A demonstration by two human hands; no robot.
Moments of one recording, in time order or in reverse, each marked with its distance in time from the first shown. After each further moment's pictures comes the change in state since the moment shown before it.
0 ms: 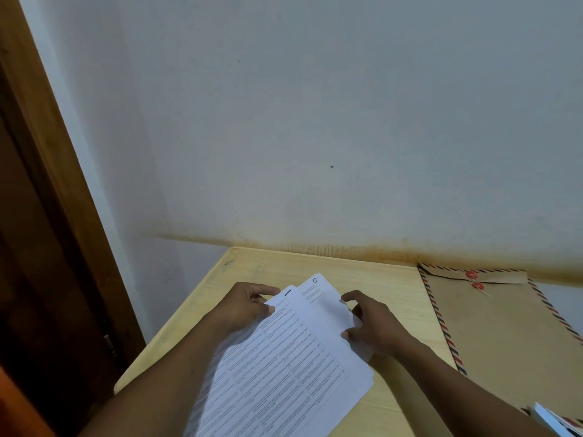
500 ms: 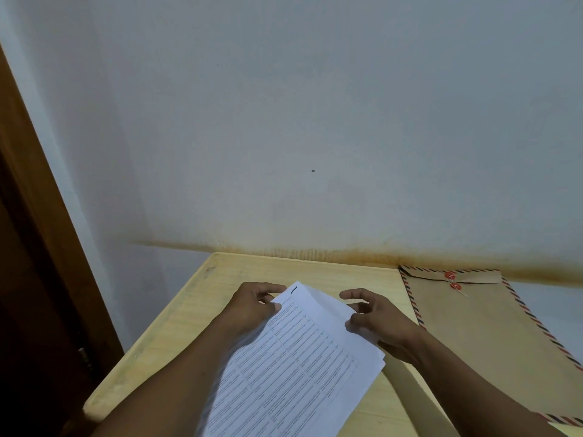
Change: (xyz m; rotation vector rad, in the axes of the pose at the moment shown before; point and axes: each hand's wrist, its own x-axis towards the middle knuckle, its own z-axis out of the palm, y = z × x) left_hand 0.016 0.020 0.043 0.033 0.025 0.107; right_hand -0.019 0.009 -0.043 0.804 -0.123 0.125
